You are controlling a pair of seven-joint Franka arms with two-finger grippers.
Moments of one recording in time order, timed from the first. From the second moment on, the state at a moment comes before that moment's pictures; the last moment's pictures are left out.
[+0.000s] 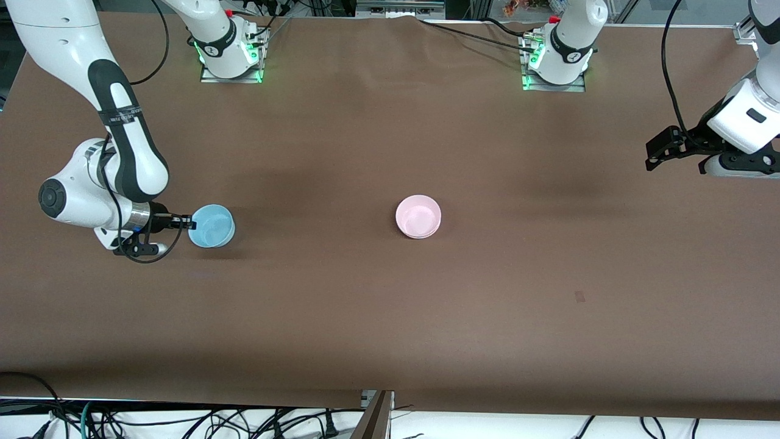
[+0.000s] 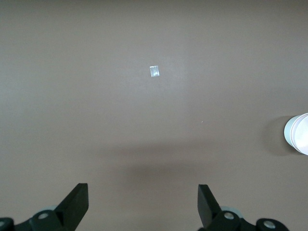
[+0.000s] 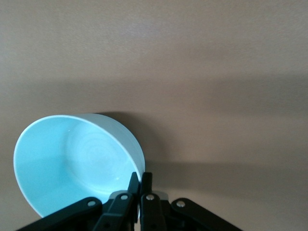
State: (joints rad) left arm 0.00 -0.03 -0.03 -1.72 0.01 1.73 0.01; right arm 0.06 0.50 -0.15 -1.96 0.37 2.27 -0.32
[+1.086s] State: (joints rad) left arm -0.01 -0.01 -0.05 -1.69 0.01 1.66 0.01; right arm 0.21 0.47 0.12 -1.77 0.46 2.17 0.10
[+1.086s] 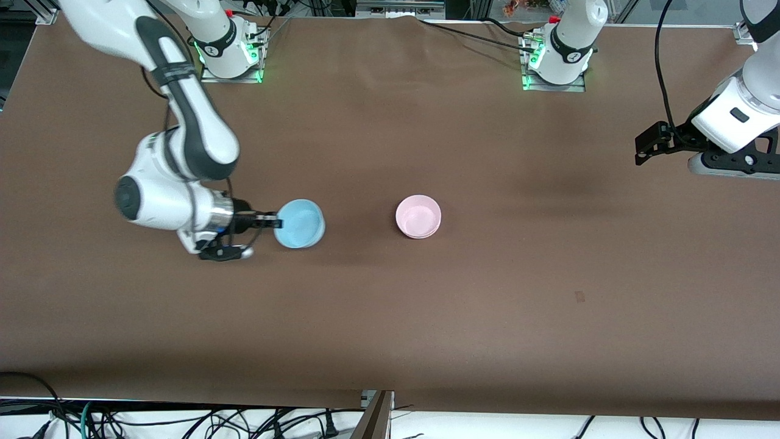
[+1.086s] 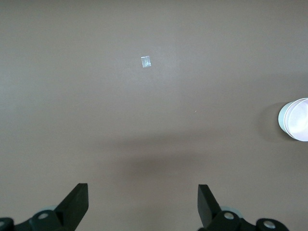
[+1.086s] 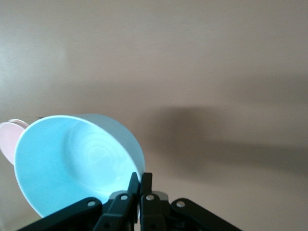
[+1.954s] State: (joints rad) left arm -0.01 -0.01 -0.05 -1.69 0.01 1.66 0.01; right arm 0.58 0.62 0.13 -1.64 0.46 2.47 0.66
